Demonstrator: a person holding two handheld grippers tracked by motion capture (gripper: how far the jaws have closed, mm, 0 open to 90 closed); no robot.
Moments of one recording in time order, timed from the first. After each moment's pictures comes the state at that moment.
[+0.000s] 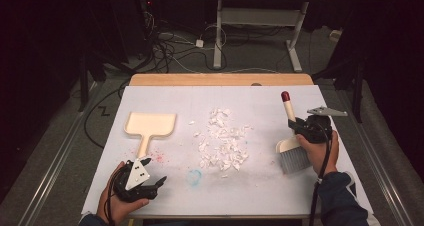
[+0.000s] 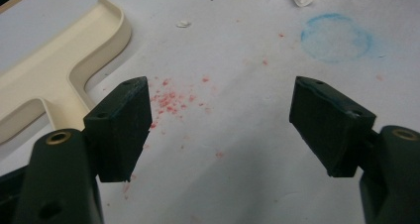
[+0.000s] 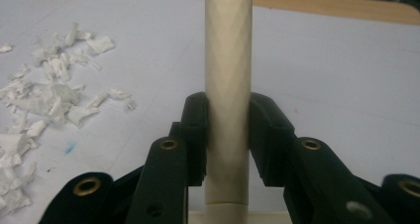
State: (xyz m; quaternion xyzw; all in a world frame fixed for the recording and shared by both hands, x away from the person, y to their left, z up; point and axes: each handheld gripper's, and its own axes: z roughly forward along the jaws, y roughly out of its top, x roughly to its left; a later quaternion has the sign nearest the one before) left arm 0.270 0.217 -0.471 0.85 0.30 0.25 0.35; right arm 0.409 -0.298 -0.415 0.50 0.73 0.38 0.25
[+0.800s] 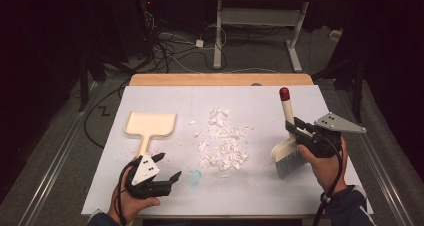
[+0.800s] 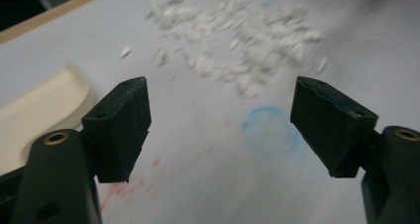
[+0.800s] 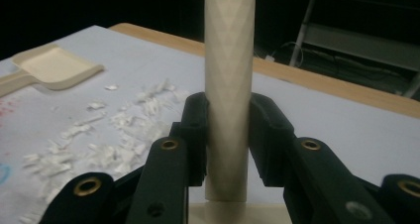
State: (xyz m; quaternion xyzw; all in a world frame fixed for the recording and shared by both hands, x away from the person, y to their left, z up) left arm 0.269 0.173 -0.438 0.82 0.30 0.21 0.44; right arm 0.340 -0.270 -0.364 0.40 0.73 0.47 0.29
